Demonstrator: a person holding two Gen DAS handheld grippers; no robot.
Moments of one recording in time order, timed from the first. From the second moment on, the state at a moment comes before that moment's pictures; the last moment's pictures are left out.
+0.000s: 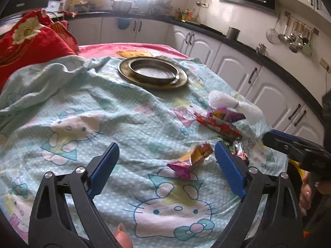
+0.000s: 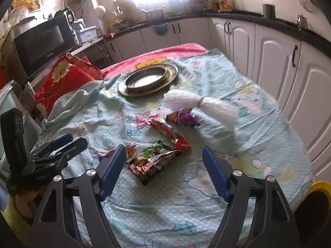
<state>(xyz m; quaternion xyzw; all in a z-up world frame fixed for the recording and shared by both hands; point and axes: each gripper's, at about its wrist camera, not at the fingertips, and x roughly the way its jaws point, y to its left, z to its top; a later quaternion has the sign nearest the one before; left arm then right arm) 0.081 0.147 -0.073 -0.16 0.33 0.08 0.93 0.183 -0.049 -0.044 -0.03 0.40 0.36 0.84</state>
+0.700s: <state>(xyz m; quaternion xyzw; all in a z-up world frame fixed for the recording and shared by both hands) 0.102 0.135 -0.108 -0.18 0.38 0.01 0.91 0.200 -0.031 -0.093 0.00 0.48 0.37 0.80</state>
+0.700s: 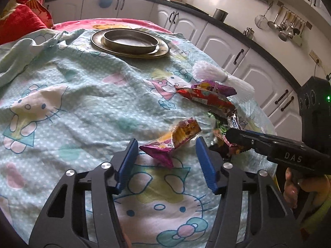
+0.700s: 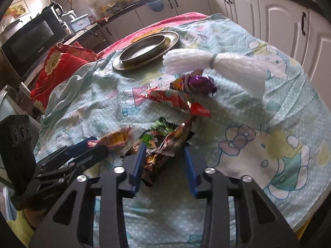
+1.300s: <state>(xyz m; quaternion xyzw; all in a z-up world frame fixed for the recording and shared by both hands) 0.101 0.125 -0.107 -0.17 0.39 0.00 0.91 0.180 -0.071 -0.086 -0.01 0.48 0.37 0.80</state>
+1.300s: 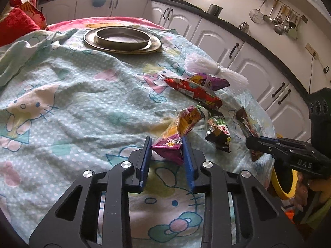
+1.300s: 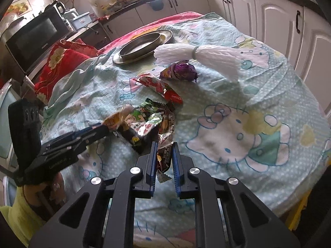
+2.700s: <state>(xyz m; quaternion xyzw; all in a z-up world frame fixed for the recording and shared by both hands) 0.091 0.029 -0.032 -0.12 0.31 -0.07 0.94 0.150 -0.191 -0.011 0.01 0.36 0.31 0.88</state>
